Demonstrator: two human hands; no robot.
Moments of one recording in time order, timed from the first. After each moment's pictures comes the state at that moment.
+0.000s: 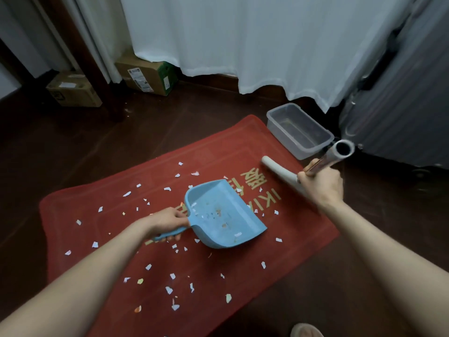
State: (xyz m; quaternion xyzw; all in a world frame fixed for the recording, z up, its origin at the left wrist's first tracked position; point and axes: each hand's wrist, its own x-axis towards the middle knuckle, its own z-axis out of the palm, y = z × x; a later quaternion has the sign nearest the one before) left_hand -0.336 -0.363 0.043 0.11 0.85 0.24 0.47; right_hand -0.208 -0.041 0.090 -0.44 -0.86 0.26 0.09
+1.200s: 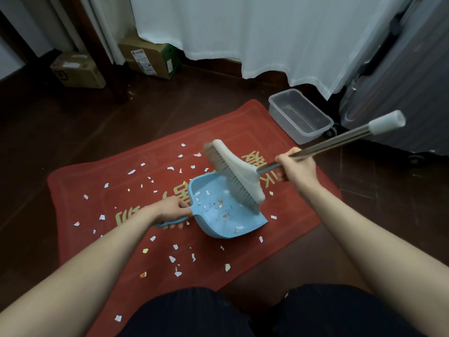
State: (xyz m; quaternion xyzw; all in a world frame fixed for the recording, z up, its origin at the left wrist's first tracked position) left_hand -0.299 -0.381 0.042 0.14 0.85 0.20 0.47; right_hand -0.199 -0.102 0.097 -0.39 -0.73 0.54 0.14
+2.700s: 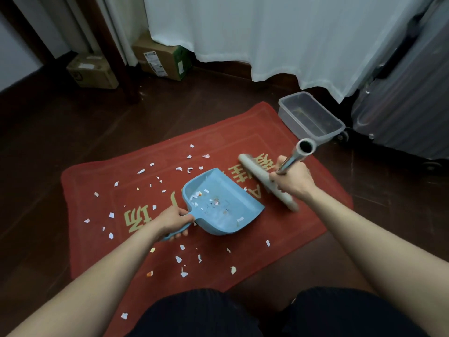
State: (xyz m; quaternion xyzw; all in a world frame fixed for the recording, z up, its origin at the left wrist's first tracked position) left_hand -0.275 -0.397 0.032 0.01 0.85 0.30 0.44; right_hand -0.210 -0.104 0.086 -0.27 -0.91 0.31 -0.03
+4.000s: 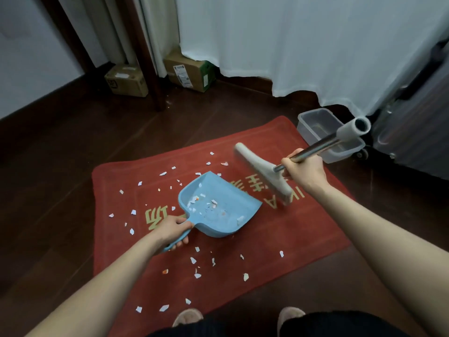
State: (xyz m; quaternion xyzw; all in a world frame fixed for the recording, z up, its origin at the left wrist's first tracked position) left_hand -0.256 -0.445 0.036 -0.07 0.82 0.41 0.39; right_hand -0.232 -0.124 0.115 -0.29 -0.85 0.44 0.09
